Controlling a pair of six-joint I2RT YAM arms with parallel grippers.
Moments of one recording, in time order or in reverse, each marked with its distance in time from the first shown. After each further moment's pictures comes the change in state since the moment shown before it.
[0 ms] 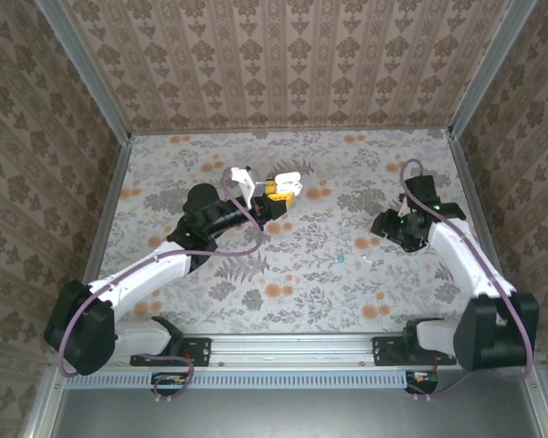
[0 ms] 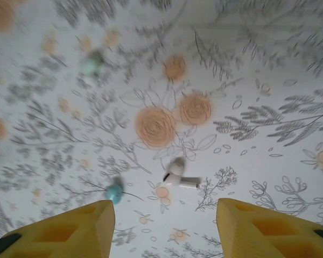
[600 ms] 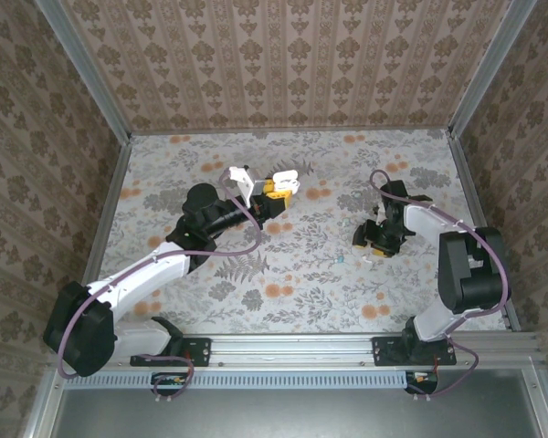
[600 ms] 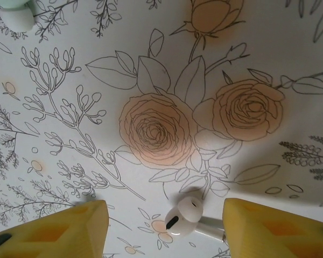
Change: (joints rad) left arm 0.004 -0.008 0.000 -0.016 -0.031 0.000; right arm 0.057 0.316 0.004 0.097 -0.095 -0.068
